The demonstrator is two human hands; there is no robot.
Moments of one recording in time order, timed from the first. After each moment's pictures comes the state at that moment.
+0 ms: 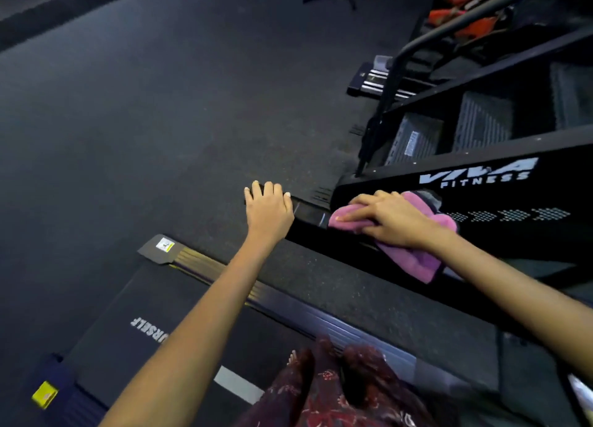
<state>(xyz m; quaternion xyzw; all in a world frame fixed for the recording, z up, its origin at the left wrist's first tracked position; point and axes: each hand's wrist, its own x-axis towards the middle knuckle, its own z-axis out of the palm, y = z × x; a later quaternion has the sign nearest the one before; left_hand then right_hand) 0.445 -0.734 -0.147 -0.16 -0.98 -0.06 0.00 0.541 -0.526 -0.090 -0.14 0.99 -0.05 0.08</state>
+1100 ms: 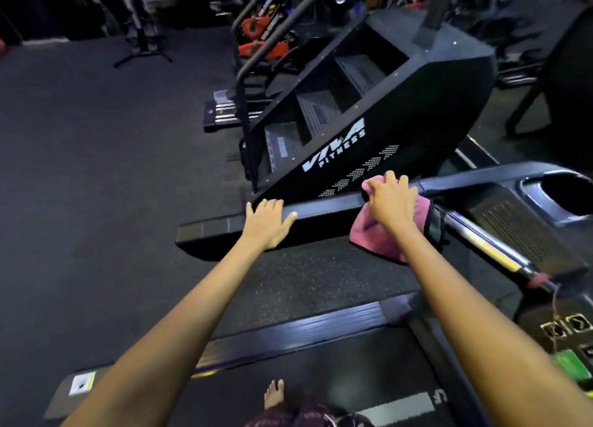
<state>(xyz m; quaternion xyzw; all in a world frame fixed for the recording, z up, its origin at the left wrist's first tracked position) 0.488 -0.686 -0.133 -0.52 -0.84 -0.05 -0.14 0.679 -0.533 -0.119 0.52 0.85 0.03 -0.09</state>
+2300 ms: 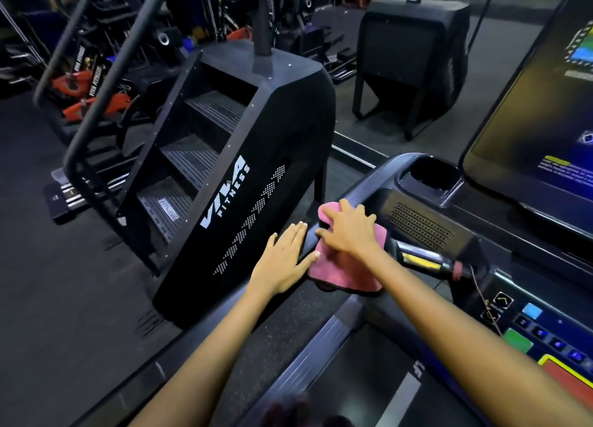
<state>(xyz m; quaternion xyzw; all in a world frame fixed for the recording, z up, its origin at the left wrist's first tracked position) 0.578 -0.522 -0.135 -0.80 -0.58 -0.08 -0.14 0.737 -0.475 -0.108 0.67 0.74 -0.06 -0.04</state>
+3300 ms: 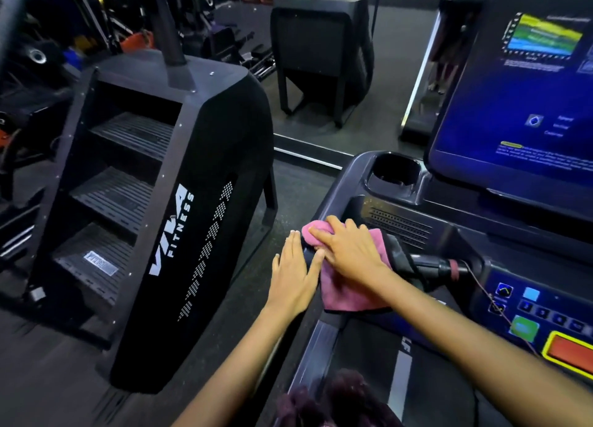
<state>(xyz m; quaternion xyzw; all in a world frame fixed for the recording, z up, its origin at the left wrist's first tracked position) 0.608 -0.469 -0.133 -0.76 -0.55 -0.16 -0.31 0.751 -0.462 -0.119 0.67 0.74 0.03 0.01</state>
